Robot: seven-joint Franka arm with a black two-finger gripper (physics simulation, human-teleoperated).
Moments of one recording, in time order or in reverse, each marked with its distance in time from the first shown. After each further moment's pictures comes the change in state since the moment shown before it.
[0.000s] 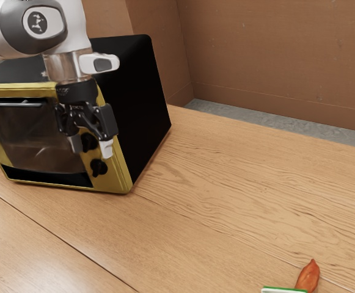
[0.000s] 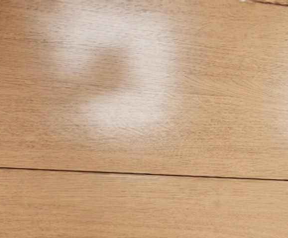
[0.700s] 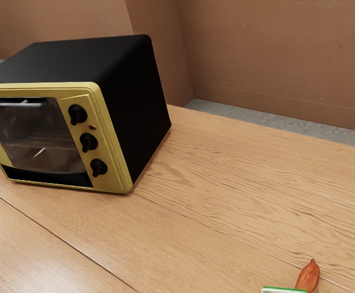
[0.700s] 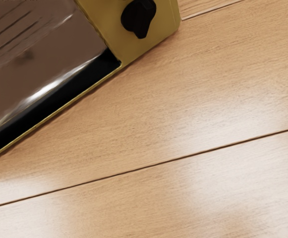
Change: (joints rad) arm -0.116 -0.797 0.448 -0.791 0.246 0.609 0.730
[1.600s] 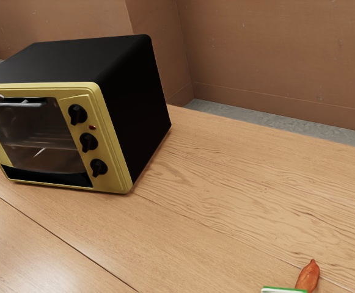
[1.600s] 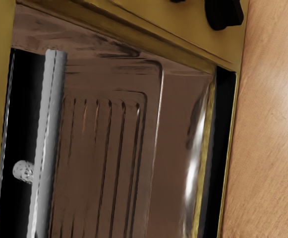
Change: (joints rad) arm -0.323 0.281 0.376 0.168 0.013 0.431 0.855
